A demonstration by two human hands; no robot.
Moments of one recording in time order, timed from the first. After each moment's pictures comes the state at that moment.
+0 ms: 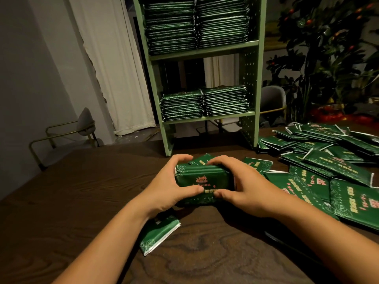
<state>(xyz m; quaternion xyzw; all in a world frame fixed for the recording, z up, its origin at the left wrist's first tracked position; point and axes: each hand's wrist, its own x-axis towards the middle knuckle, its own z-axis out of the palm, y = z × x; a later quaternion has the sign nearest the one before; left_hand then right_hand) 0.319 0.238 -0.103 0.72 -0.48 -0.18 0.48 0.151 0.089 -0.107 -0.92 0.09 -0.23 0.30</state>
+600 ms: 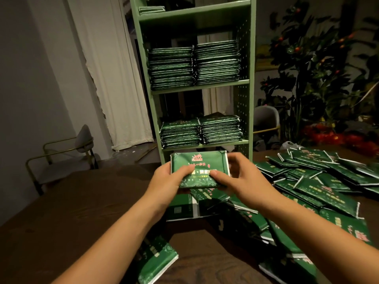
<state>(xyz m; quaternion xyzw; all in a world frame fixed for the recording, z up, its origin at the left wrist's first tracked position) 0.309 0.209 -0.044 0.65 -0.33 -0.23 0.65 0.159 0.081 -0.051 -0.78 0.19 -0.32 0.51</state>
